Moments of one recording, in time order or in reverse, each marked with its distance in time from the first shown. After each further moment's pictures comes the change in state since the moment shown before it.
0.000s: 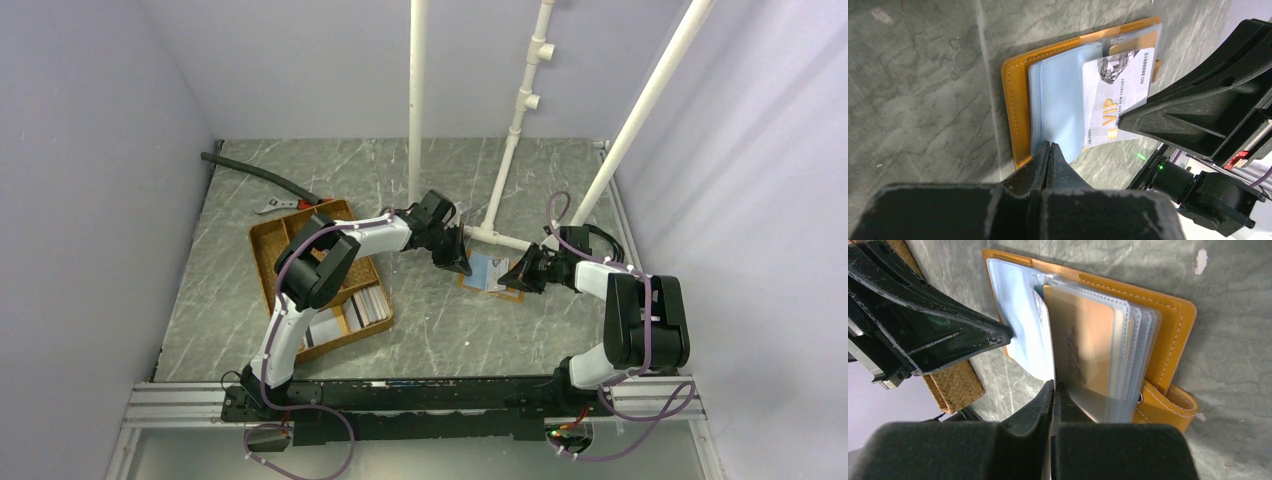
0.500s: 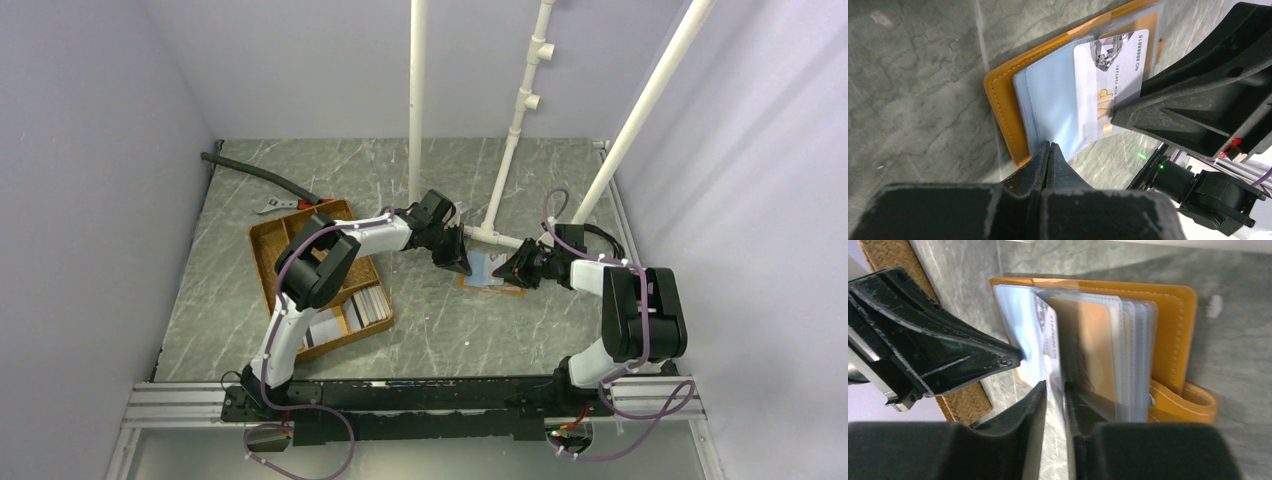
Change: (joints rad) left arm 0.001 0.003 0.005 -0.003 0.006 0.009; right arm 0.034 0.046 0.000 0.124 0.025 0.080
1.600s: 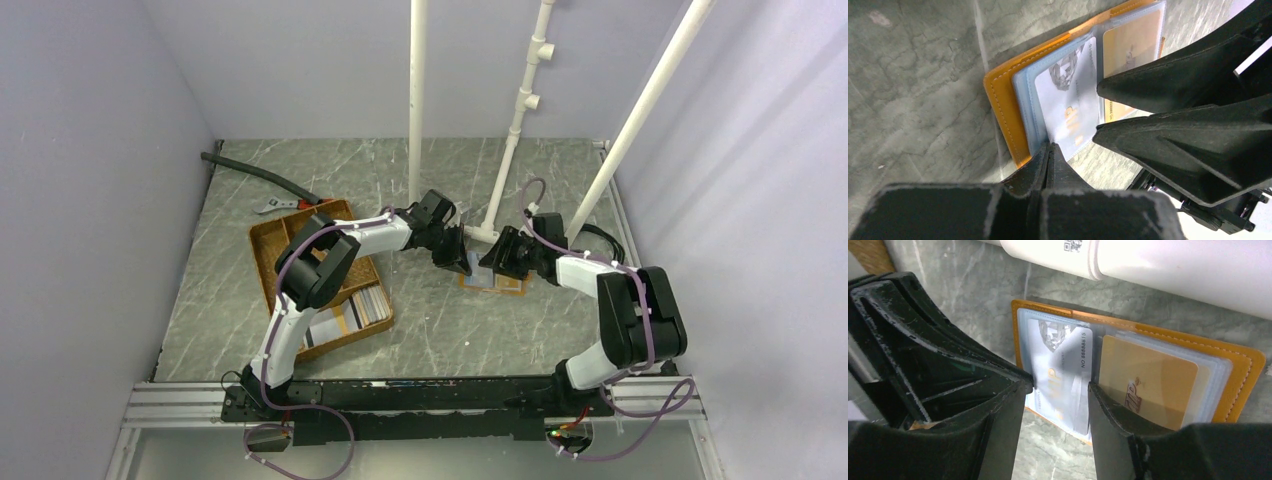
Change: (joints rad) left arm 0.000 0.000 0.002 -0.005 0.001 0.011; right arm 0.206 -0.019 0.095 -0.023 0.251 -0.061
